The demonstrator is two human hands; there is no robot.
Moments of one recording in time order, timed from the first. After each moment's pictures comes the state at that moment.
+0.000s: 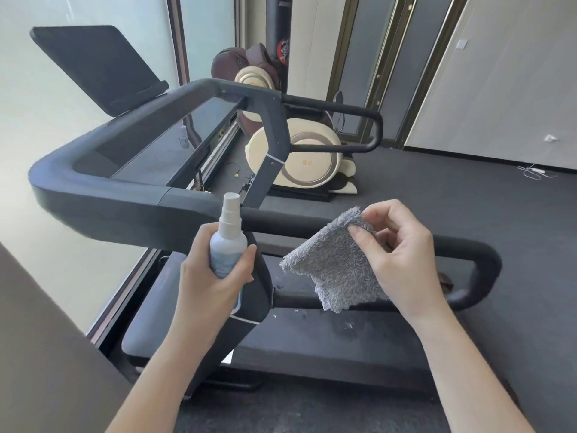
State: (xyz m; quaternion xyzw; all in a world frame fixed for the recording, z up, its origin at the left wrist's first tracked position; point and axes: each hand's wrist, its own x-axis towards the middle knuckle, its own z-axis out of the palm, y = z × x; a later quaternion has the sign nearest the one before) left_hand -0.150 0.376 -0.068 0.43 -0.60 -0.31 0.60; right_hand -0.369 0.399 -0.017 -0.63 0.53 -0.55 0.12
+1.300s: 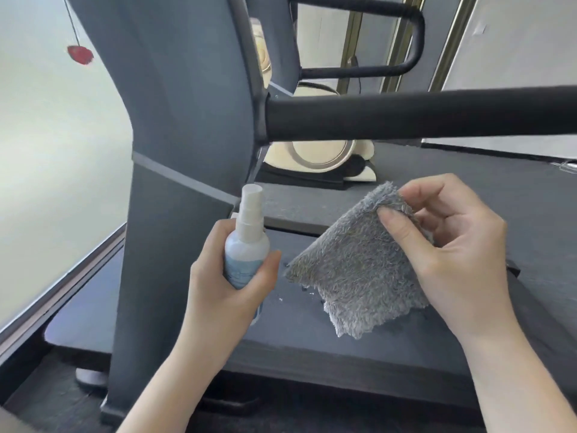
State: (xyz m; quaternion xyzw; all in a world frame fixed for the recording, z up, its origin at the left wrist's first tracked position) left_hand -0.216 0.323 -0.460 0.38 -0.62 -0.26 0.64; right_hand -0.414 0.354 -0.396 -0.65 0.45 -0.61 0.07
